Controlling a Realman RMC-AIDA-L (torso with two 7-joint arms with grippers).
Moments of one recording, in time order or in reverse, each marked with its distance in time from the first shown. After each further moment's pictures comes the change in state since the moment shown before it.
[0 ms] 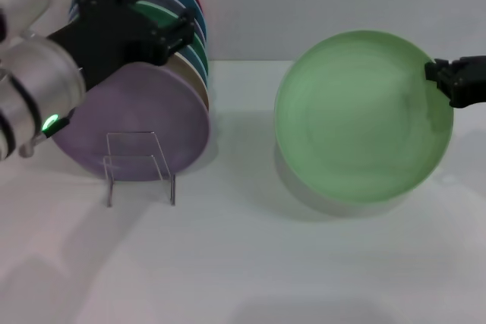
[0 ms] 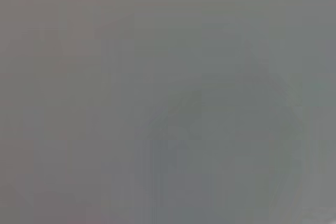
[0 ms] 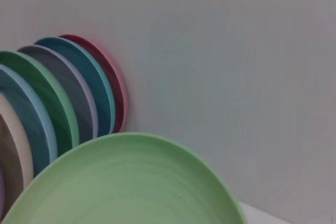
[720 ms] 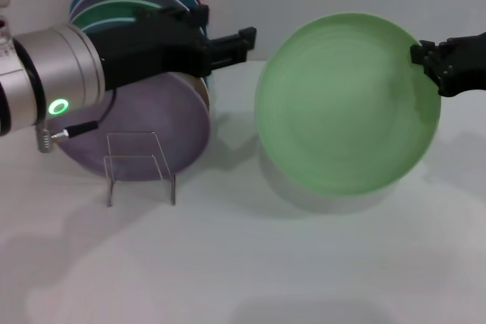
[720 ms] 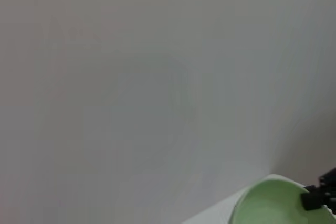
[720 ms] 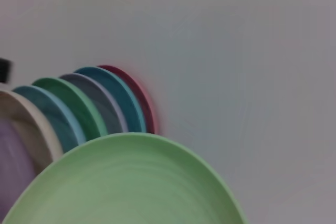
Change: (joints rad) left arm -0.073 -0.221 -0.423 0.070 -0.881 -0.570 0.816; right arm -0.024 0.000 -0.037 0.054 0.090 -0.005 -0.087
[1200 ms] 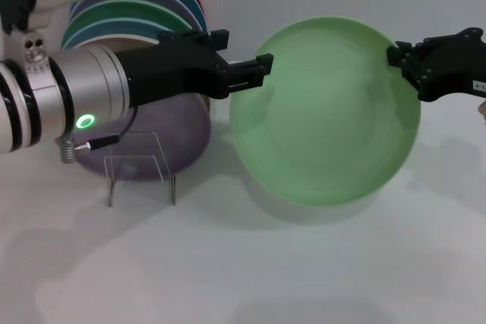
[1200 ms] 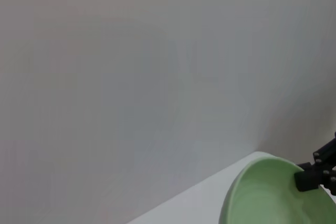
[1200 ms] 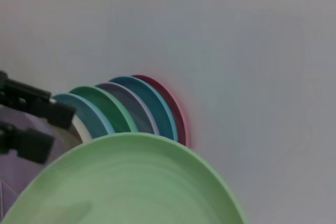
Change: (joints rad) left arm -0.044 -0.006 0.028 0.094 -0.011 0.002 0.049; right arm -0.027 0.001 -0.075 0.067 0.018 0.002 0.001
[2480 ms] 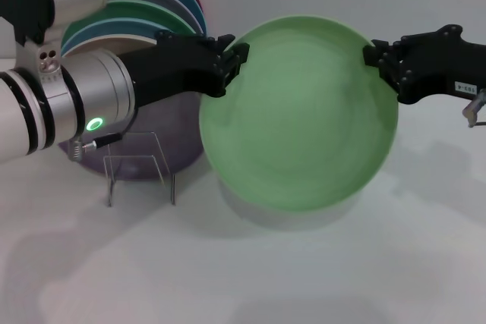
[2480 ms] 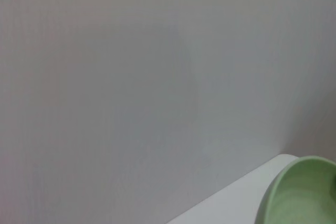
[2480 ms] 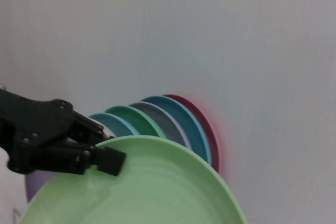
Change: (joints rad) left arm -0.005 -0.001 0.039 0.077 -0.033 0.121 0.118; right arm -0.016 -0.003 -0.056 0.039 0.057 0.006 -0.003
